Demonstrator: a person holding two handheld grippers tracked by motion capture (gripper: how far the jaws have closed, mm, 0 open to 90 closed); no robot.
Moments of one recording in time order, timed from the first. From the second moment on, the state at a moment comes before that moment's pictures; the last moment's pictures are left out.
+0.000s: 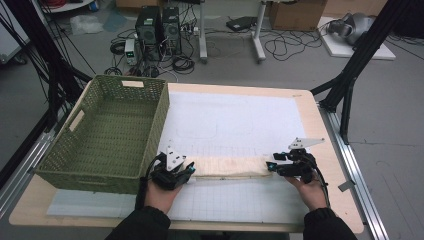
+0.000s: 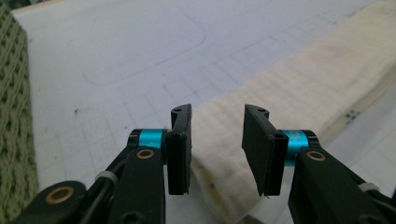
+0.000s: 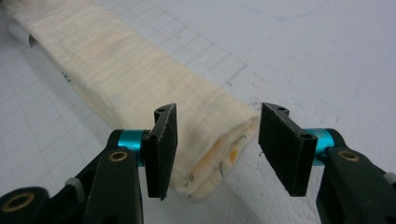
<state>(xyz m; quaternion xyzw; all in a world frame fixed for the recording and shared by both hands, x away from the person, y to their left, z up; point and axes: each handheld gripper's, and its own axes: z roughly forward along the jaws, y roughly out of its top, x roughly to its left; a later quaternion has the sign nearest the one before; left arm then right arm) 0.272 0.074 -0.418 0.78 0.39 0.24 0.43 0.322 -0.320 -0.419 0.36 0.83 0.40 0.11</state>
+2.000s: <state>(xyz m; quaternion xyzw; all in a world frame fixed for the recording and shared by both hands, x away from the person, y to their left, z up) 0.343 -0.055 -0.428 0.92 0.20 0.06 0.34 0.315 -0.306 -0.439 0.31 0.87 0.38 0.06</state>
